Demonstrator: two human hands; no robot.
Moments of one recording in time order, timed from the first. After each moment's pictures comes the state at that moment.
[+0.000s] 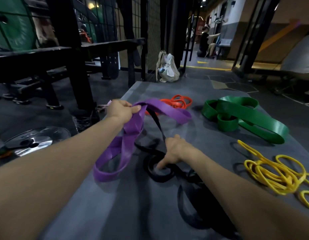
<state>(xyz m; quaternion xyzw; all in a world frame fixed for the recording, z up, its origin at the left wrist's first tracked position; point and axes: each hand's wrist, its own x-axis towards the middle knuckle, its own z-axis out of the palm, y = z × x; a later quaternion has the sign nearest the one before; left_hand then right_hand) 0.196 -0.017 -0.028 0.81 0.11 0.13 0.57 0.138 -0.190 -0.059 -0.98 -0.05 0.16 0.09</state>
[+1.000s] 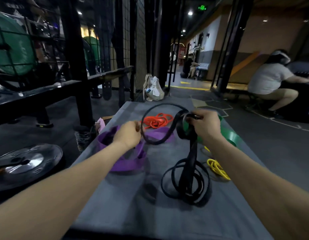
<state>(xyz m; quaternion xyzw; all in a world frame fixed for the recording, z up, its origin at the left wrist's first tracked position) 0.087 -0.053 0.014 0.93 -0.05 0.12 0.34 0.054 -0.271 0.057 -0.84 0.03 -0.28 0.46</state>
